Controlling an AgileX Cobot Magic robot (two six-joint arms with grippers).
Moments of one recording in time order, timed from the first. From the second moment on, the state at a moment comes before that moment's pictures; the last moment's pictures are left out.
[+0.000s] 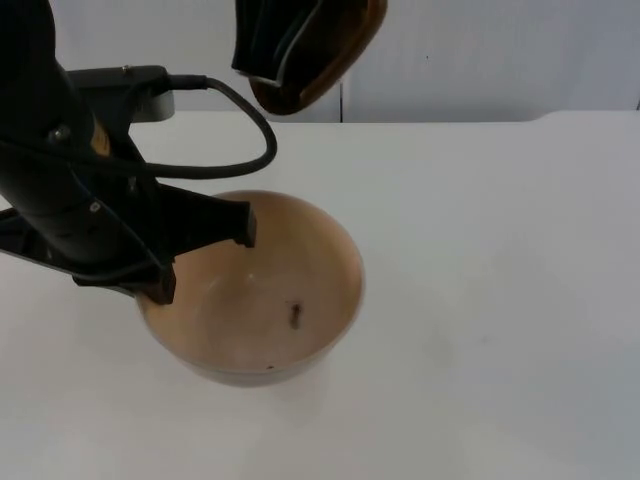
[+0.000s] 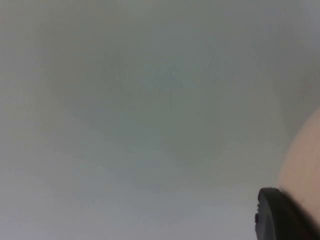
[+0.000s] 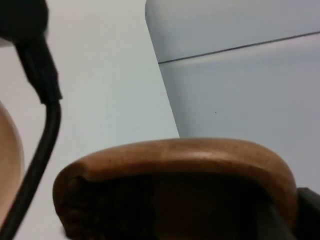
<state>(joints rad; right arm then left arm) 1.18 1.97 -1.84 -1.00 1.22 0.09 -0.52 1.60 -0.83 0.13 0.54 -0.60</state>
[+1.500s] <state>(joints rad) 1.21 1.97 -1.84 -1.12 1.22 0.05 -0.52 1.60 -0.83 0.13 0.54 -0.60</state>
